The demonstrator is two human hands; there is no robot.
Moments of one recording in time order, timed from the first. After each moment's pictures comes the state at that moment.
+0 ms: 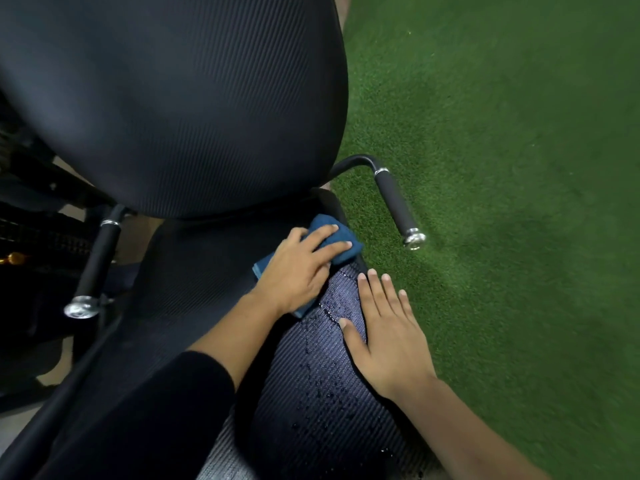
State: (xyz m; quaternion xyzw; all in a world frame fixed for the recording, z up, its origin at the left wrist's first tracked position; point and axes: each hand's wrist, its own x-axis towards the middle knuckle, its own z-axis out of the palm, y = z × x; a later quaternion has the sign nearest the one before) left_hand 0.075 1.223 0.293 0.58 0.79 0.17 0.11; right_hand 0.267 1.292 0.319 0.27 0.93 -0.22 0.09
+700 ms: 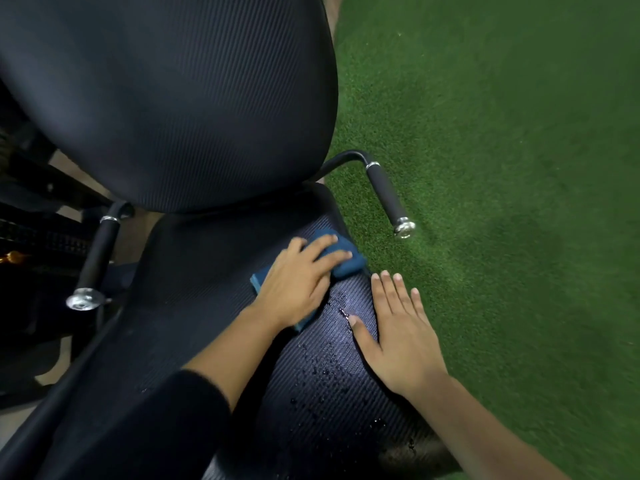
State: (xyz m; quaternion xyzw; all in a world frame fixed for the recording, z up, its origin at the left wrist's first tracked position) left_hand 0.110 1.205 0.309 0.57 0.80 0.17 0.11; right_hand 0.295 1.291 0.330 0.30 0.92 -0.20 0.12
